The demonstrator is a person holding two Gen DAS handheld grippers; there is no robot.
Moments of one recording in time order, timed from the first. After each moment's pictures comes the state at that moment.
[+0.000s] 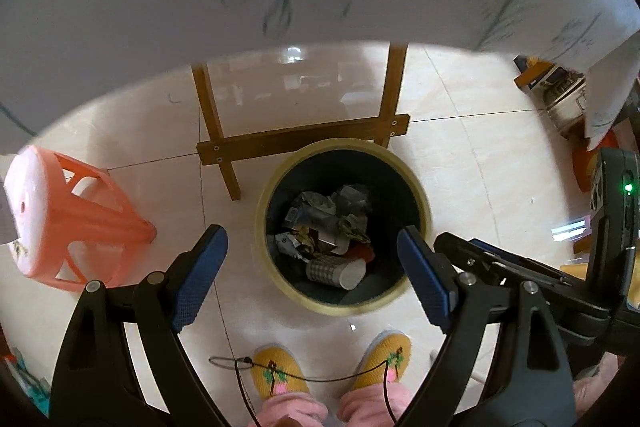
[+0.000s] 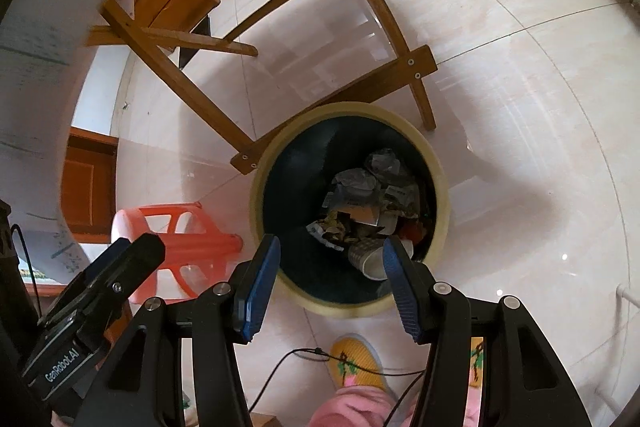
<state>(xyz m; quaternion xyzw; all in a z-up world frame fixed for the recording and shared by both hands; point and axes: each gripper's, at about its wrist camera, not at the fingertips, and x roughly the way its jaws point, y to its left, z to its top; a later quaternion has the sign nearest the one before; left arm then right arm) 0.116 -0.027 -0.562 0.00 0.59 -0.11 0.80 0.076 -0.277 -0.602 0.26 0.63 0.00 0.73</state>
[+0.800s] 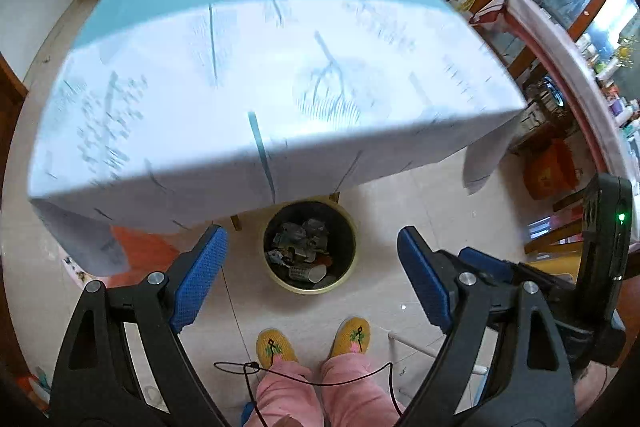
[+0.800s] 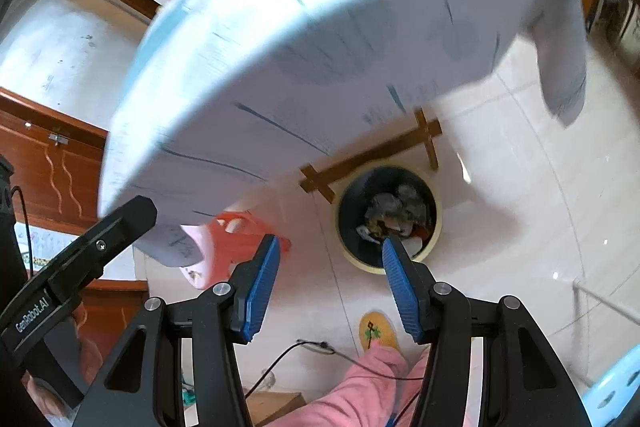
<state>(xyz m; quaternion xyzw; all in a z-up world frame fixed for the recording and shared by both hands) 0.115 -0.014 -0.268 0.00 0.55 -0.16 0.82 0.061 -0.252 -0.292 0.24 0.59 0.01 0.77</state>
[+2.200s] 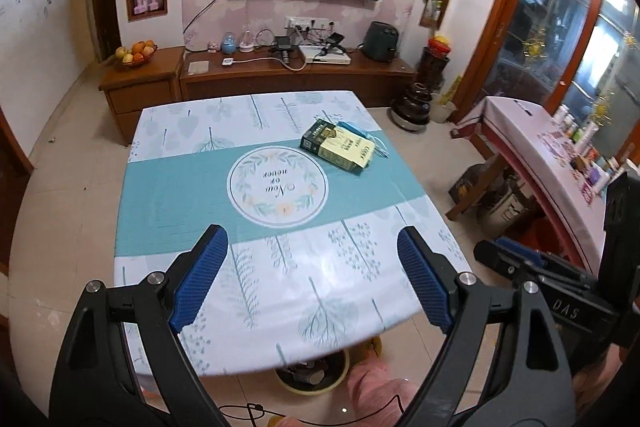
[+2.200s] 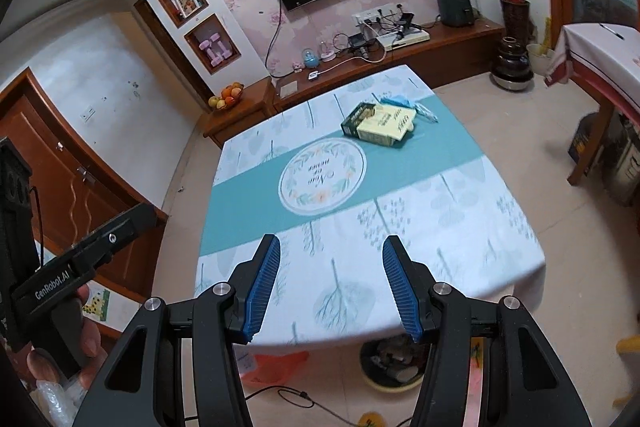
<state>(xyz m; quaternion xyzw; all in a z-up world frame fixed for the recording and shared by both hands) 0.270 -0.022 -0.011 -0.02 0.42 -0.16 0.89 0.217 -0.275 0.011 0.18 0.44 0.02 0.88</state>
